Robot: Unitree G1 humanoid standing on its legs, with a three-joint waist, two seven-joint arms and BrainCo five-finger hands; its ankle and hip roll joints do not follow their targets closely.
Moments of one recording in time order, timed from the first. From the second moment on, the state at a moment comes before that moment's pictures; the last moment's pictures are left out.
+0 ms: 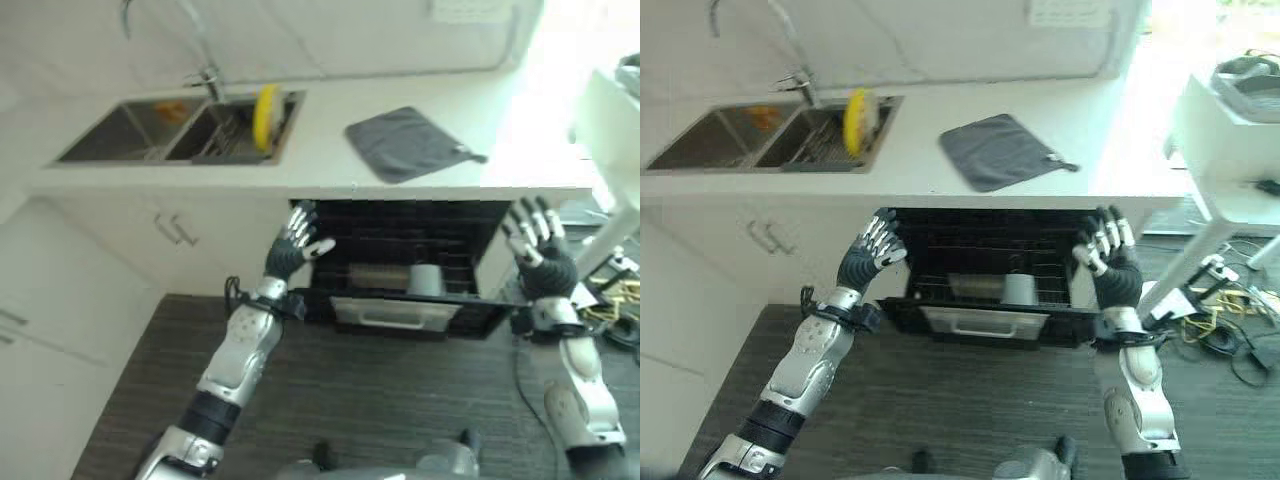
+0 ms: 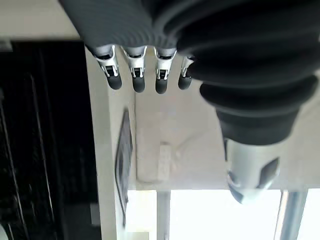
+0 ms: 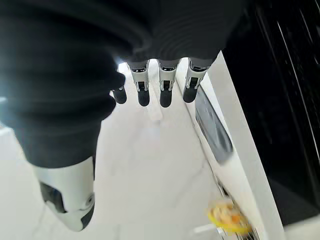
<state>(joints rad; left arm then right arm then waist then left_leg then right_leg) -0.09 0.38 -0.14 0.04 -0.41 -0.15 0.07 0.05 -0.39 0.00 -0.15 0.69 -0.21 -0.01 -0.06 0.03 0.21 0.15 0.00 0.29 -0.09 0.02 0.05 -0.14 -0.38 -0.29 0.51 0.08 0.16</state>
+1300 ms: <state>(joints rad) 0.00 0.41 -0.15 0.01 -0.33 -0.22 0.06 -0.03 -0.36 0.11 -0.03 0.69 -0.24 -0.02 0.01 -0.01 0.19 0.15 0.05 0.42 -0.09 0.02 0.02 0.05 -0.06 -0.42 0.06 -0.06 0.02</state>
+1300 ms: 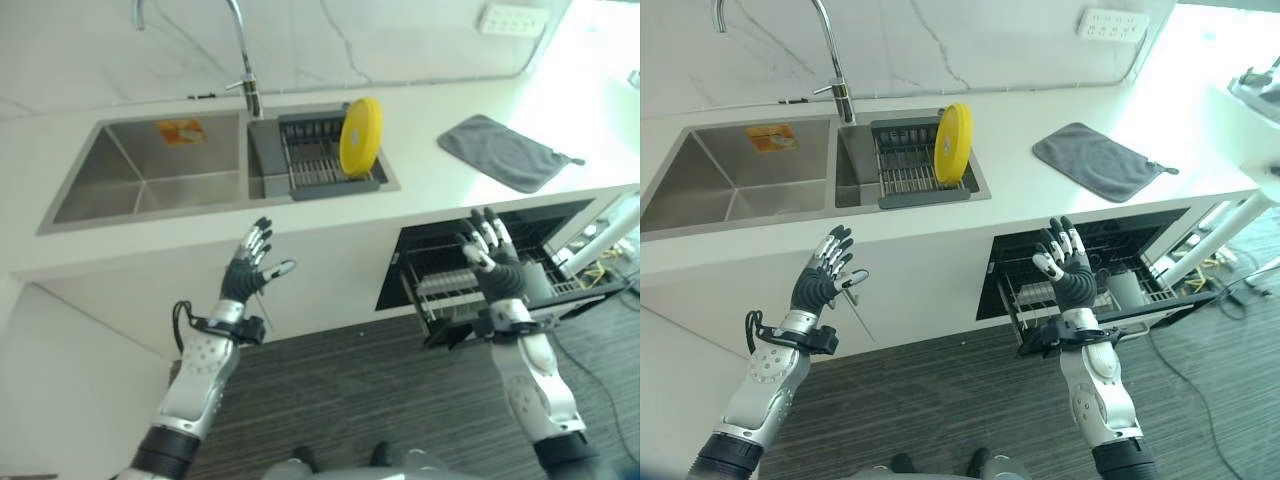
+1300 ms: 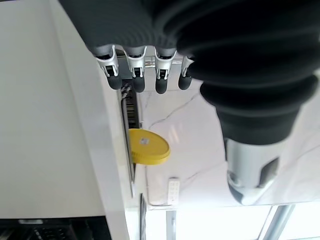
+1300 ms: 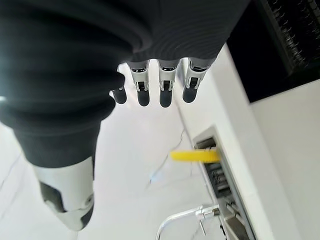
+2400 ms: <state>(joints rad) 0.00 0.40 -0.11 0.05 -0.32 -0.26 0.09 -0.06 -0.39 0.11 0.02 0.63 -0.21 0.02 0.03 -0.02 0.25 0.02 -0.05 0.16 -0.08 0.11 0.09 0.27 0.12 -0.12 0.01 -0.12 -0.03</state>
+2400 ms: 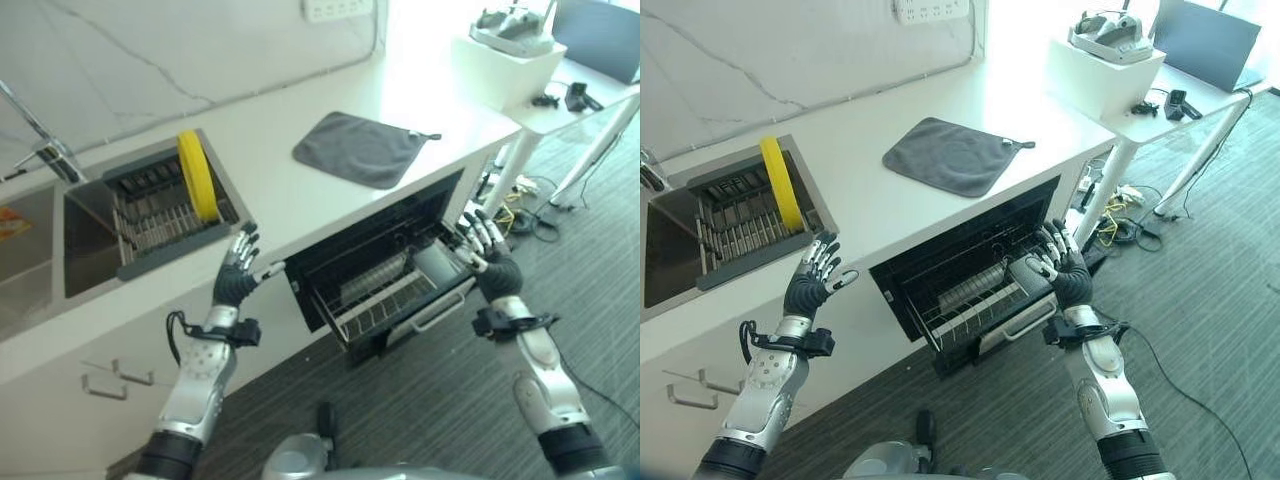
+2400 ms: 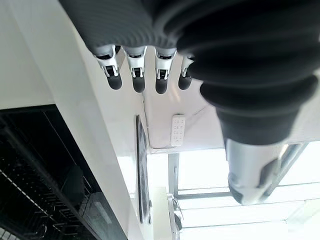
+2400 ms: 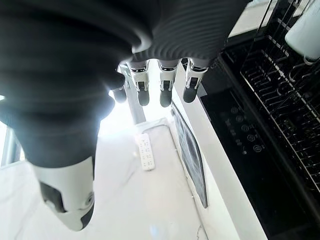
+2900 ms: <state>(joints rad) -0.03 0.45 -0.11 0.02 -0.28 -0.22 0.06 -0.07 -0.35 0.11 -0.01 0.63 -0.21 0.02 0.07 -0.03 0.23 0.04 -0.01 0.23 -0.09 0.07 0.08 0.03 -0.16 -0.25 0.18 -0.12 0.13</state>
